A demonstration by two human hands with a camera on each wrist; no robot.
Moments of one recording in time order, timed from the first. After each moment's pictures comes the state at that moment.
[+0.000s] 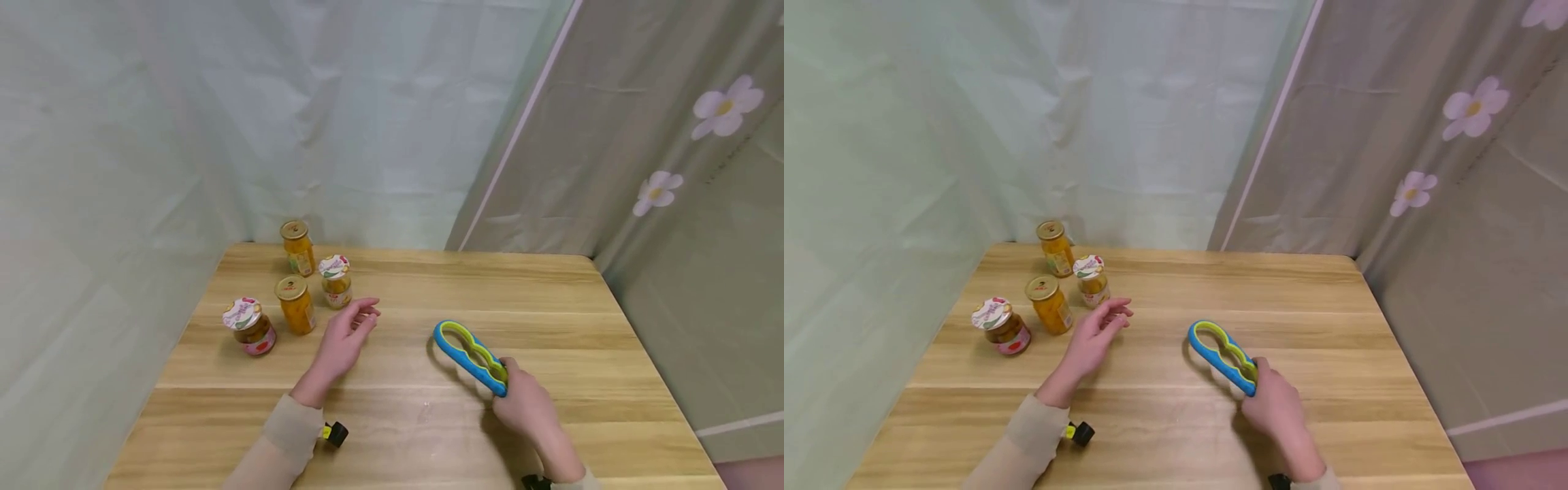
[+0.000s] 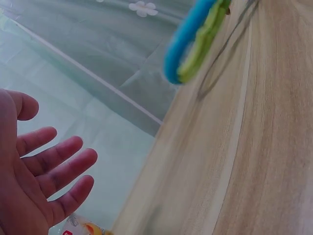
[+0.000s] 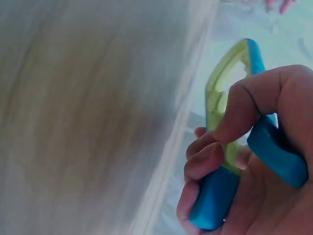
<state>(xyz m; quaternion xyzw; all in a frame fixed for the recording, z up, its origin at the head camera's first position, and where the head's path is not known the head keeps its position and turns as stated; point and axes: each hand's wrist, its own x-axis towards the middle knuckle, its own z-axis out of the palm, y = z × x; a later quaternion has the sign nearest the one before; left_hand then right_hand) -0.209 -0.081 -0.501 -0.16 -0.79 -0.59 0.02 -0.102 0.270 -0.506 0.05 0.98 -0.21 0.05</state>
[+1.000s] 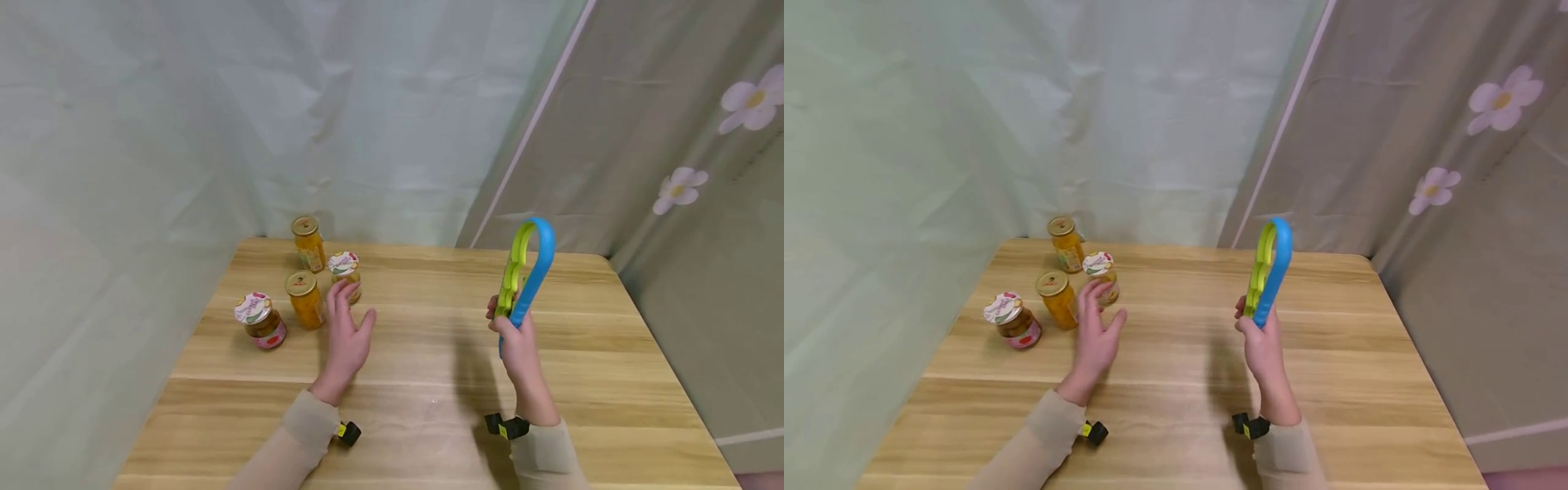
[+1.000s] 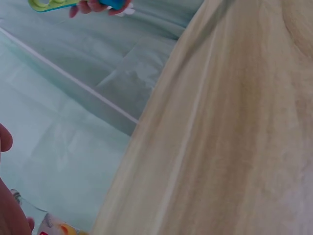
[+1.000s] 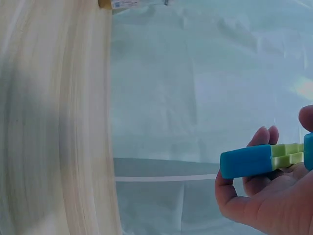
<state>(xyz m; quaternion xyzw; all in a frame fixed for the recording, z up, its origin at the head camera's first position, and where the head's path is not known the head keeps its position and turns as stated) -0.206 -0.069 -0.512 -0.07 -0.78 -0.60 0.19 -0.166 0.224 -0.445 -0.05 0.71 -0.69 -0.14</state>
